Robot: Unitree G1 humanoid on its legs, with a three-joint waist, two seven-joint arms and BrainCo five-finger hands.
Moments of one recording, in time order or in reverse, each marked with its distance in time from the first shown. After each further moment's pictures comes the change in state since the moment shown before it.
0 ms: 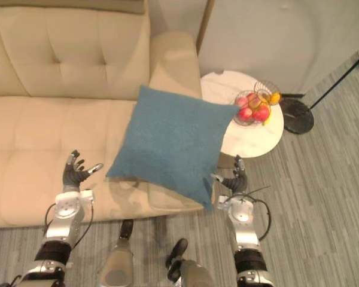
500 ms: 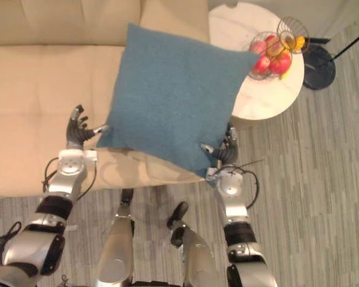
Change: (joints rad) left arm -0.406 0.090 -0.170 0.173 -0.006 0.001 0.037; right arm -0.254 0.023 0.059 0.055 0.058 -0.005 -0.062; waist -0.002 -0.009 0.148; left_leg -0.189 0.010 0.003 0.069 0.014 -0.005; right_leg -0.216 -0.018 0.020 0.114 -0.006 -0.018
